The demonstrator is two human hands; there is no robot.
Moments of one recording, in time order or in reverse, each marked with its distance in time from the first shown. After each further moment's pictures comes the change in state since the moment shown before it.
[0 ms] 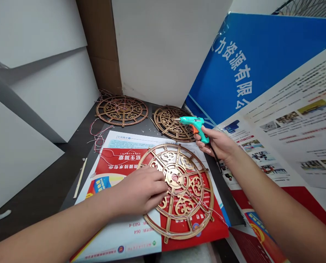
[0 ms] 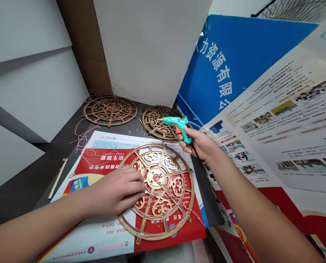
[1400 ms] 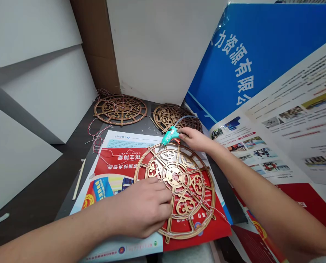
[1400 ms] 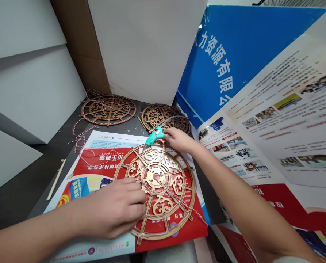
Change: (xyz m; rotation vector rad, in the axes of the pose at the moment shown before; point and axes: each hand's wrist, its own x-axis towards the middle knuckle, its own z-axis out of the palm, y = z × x) left_hand -0.003 0.022 0.001 0.138 -0.021 0.282; right_hand 0.056 0.028 0.015 -1.234 0.081 -0.219
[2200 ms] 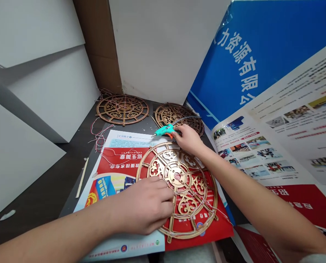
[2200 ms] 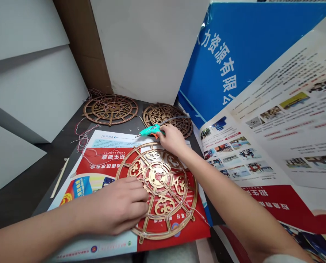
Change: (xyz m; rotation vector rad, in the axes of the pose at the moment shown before) left_hand 0.001 -0.001 0.000 -0.017 -0.005 -0.025; right_hand 0.011 -0.043 0.029 -0.140 0.218 0.127
